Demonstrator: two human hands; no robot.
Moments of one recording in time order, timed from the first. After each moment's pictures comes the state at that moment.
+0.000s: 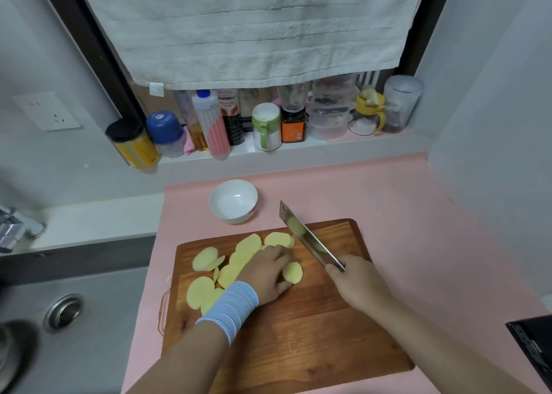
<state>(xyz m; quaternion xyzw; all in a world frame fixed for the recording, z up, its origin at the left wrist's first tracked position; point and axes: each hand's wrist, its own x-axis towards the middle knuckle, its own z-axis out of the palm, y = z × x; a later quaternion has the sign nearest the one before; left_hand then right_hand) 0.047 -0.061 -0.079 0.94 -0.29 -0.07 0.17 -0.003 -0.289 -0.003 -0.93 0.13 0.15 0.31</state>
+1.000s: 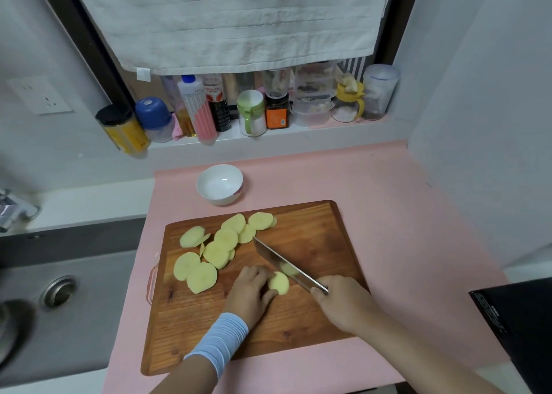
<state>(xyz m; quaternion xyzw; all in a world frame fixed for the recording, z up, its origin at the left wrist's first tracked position) -0.057 -0.078 -0.127 0.94 -0.18 0.06 0.29 -0.088 -0.310 -0.014 -0.95 0.03 0.21 0.24</state>
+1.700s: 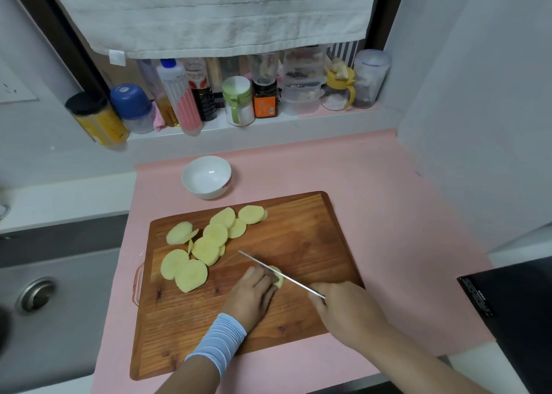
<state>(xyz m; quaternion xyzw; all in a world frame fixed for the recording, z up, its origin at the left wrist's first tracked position) -0.059 -0.090 -0.141 0.89 -0.31 0.13 0.32 -0.115 -0.312 -0.007 -0.97 -0.02 0.15 0.18</state>
